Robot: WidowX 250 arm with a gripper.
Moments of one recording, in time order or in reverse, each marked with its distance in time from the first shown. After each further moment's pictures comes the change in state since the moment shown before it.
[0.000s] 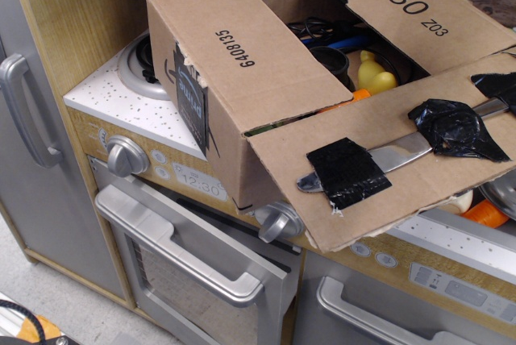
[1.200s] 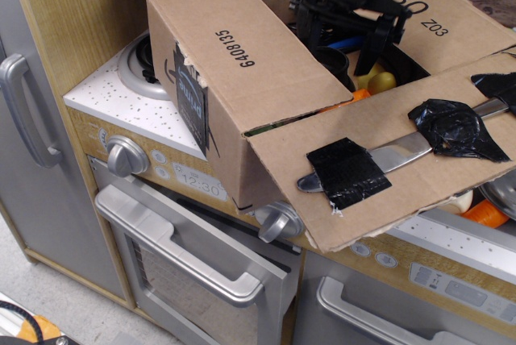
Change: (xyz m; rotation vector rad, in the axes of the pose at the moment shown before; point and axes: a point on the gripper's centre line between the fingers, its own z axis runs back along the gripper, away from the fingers) arm -0.010 -0.009 -0.083 -0.039 0.027 -0.112
